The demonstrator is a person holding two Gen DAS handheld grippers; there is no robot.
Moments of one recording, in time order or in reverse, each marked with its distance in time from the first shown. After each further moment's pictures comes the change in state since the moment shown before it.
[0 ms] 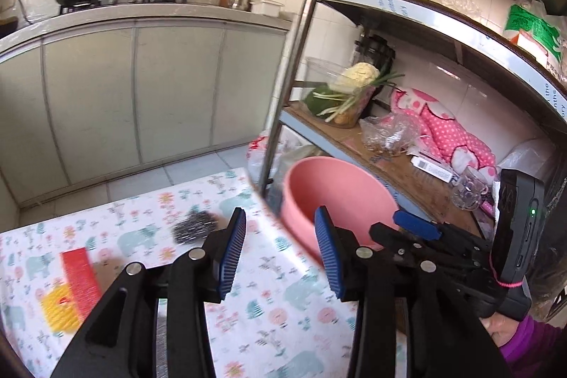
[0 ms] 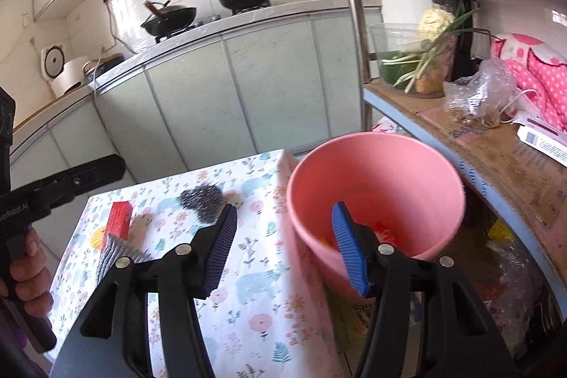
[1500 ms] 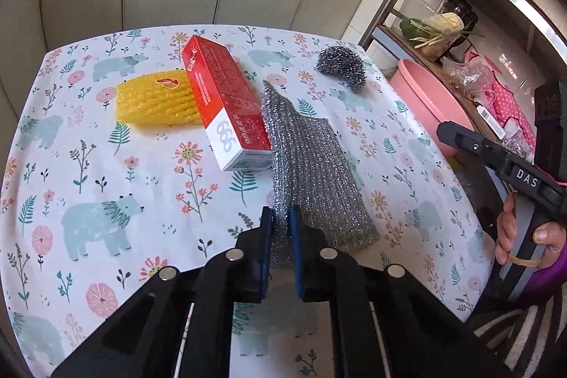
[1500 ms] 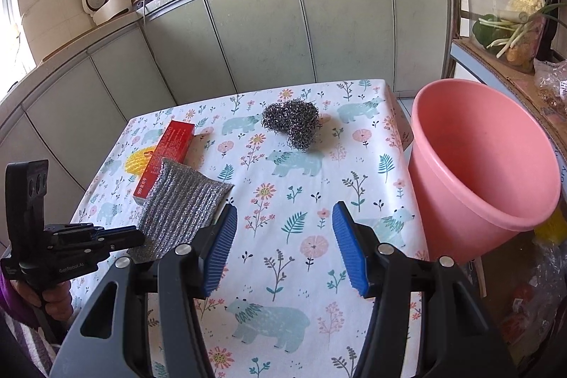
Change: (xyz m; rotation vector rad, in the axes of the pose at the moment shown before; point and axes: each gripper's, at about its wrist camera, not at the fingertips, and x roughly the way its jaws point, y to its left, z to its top) left arm -0.032 0.121 -0.153 -0.242 0.280 0.100; right arm 0.046 0.077 -0.042 -0.126 0.233 0.157
